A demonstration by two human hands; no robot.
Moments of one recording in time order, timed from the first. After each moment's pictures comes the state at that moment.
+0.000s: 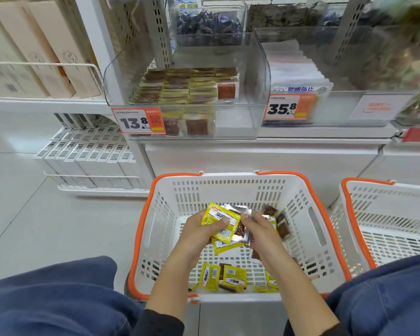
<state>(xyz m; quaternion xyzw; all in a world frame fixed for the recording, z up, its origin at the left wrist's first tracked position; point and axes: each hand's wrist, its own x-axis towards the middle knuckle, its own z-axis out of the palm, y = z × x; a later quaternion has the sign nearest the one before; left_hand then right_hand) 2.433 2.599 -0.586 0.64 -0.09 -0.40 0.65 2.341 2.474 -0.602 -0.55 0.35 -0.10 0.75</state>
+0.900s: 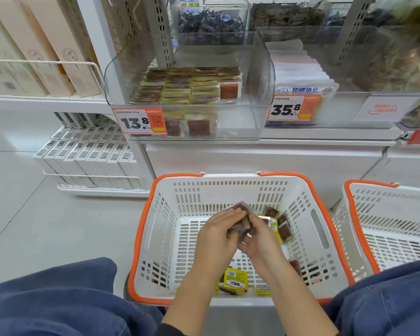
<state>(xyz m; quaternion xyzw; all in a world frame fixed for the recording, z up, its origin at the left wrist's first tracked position) 2.405 2.581 -0.596 0.80 -0.35 -0.02 0.49 2.347 2.489 -0.590 -0.33 0.36 -0.15 0.86</state>
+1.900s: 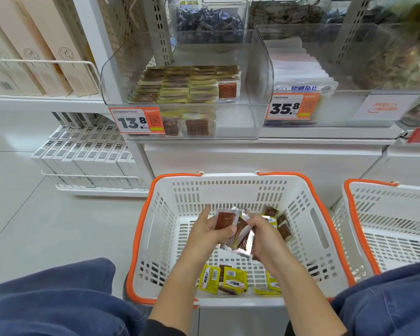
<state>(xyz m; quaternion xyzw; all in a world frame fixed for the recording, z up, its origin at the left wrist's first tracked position) 2.426 2.590 -0.593 0.67 -0.09 -0.39 0.63 2.344 2.474 -0.587 -0.47 0.37 -0.06 0.80</state>
